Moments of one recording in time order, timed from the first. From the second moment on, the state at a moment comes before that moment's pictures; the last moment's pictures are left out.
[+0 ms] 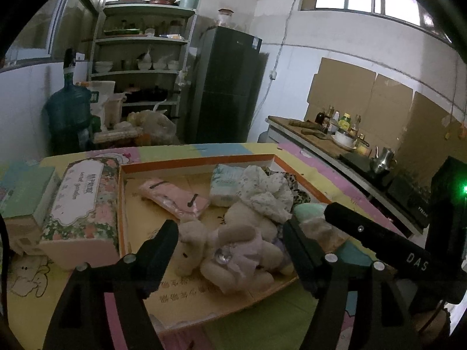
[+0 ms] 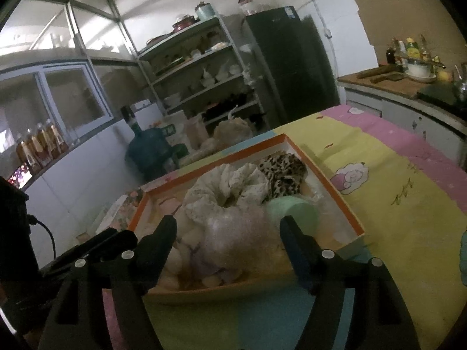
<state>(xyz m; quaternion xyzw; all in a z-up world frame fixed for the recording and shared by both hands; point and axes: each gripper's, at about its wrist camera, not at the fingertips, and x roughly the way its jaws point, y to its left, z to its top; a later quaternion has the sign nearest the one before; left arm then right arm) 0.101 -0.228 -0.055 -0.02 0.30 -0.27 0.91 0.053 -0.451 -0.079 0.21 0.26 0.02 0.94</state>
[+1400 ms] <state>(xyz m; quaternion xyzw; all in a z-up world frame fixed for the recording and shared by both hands) 0.059 -0.124 -0.028 -0.07 0.25 -0.19 0.95 0.037 -0.356 -0.042 0.16 0.24 0.07 0.95</state>
